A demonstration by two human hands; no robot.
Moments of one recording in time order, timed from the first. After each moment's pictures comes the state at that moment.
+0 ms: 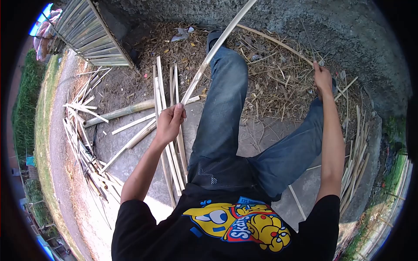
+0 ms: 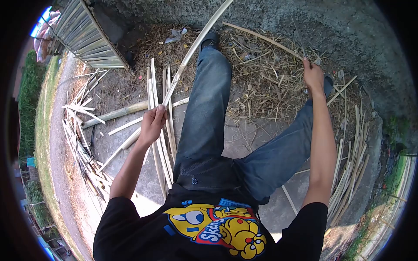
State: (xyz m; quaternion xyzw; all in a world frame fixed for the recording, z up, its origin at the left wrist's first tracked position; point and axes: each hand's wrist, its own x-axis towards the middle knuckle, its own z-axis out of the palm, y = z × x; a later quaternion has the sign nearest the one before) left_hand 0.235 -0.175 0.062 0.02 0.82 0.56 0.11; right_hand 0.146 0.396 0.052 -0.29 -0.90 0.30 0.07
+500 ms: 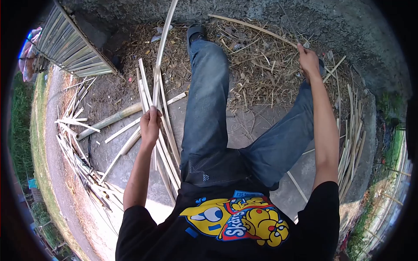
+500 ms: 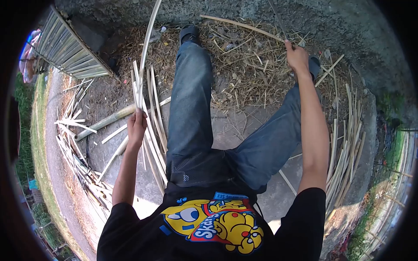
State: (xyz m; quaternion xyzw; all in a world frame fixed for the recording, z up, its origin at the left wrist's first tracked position) left_hand 0.232 -0.202 0.018 -0.07 0.77 0.63 0.08; right_hand 0.154 0.389 0.054 -0.29 -0.90 0.31 0.11
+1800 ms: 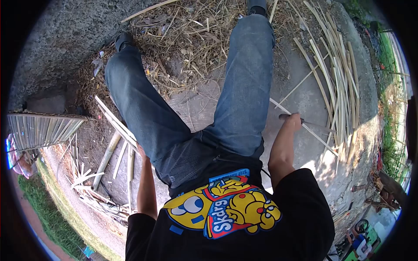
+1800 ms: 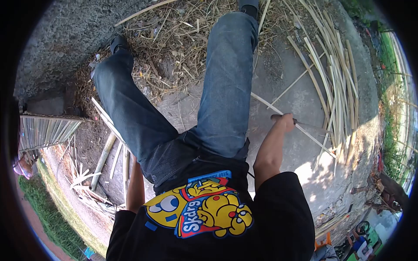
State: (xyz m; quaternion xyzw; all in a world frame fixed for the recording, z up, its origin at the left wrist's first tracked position) left_hand 0.239 -0.298 -0.247 -0.03 0.97 0.18 0.18; right_hand 0.620 0.360 -0.225 -0.88 -0.15 0.31 0.32
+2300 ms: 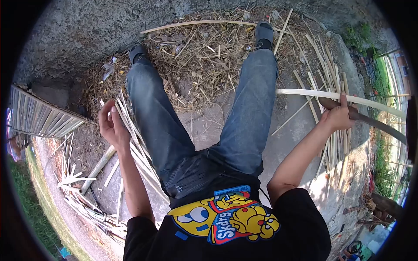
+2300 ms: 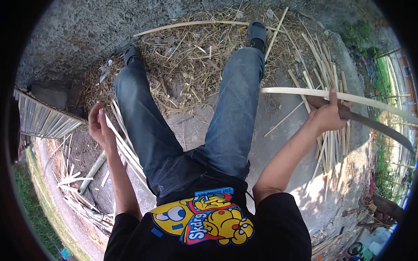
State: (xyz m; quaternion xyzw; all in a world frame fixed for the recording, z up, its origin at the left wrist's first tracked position) left_hand 0.176 -0.087 0.079 0.14 0.78 0.58 -0.17; right_hand 0.472 0.387 0.125 -0.37 -0.42 0.35 0.76
